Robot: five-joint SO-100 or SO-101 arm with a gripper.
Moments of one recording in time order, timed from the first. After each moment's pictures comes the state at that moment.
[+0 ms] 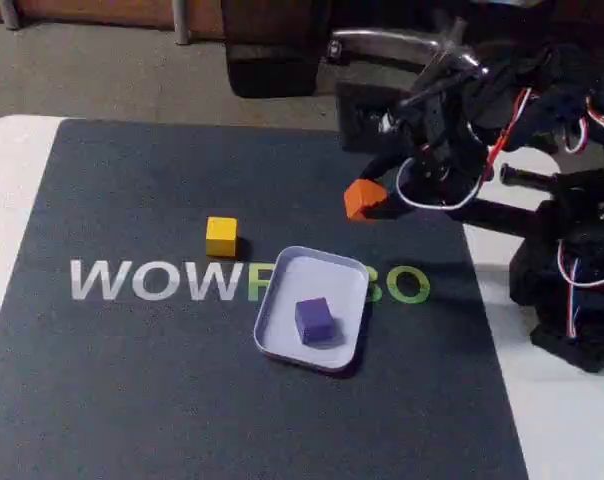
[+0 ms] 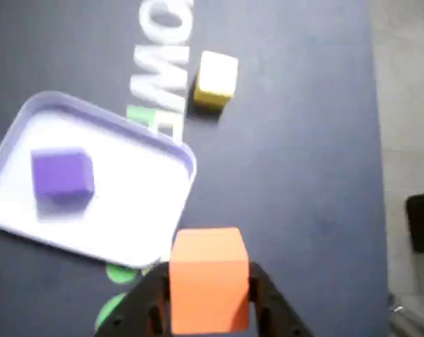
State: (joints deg) arm 26.5 146.6 146.2 54.4 -124.5
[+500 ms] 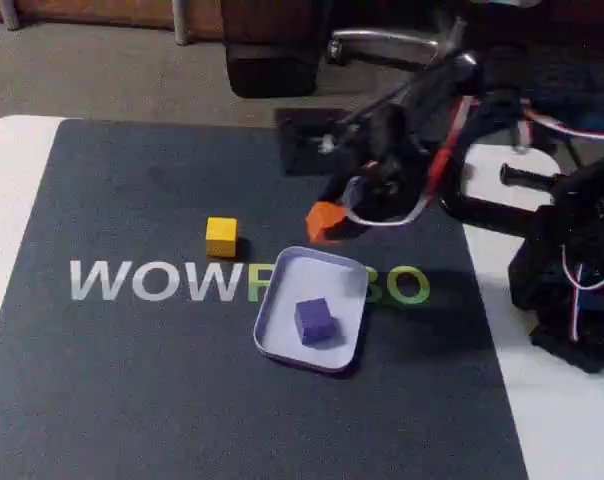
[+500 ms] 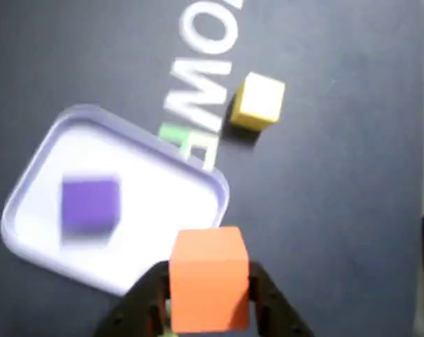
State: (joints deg) arm 20.3 121.2 133.2 47.9 -119.1
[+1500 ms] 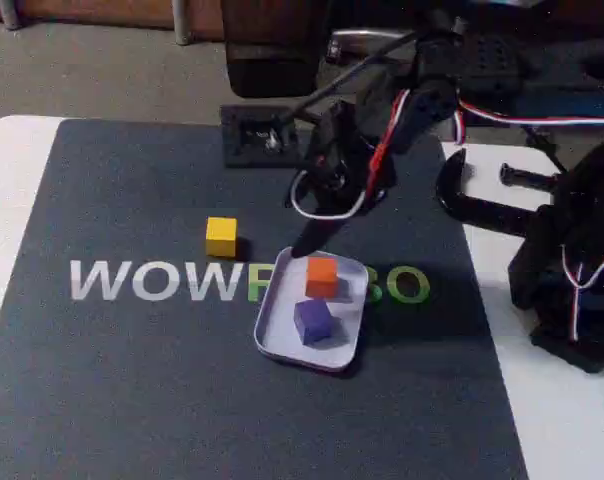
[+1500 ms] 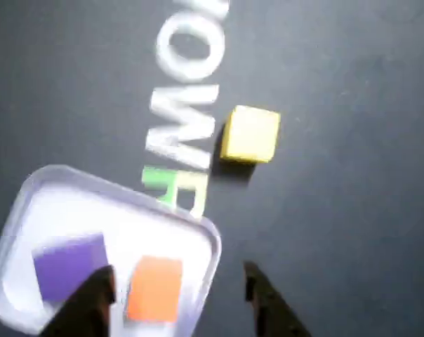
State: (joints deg) arm 20.8 104.3 118.7 47.9 -114.5
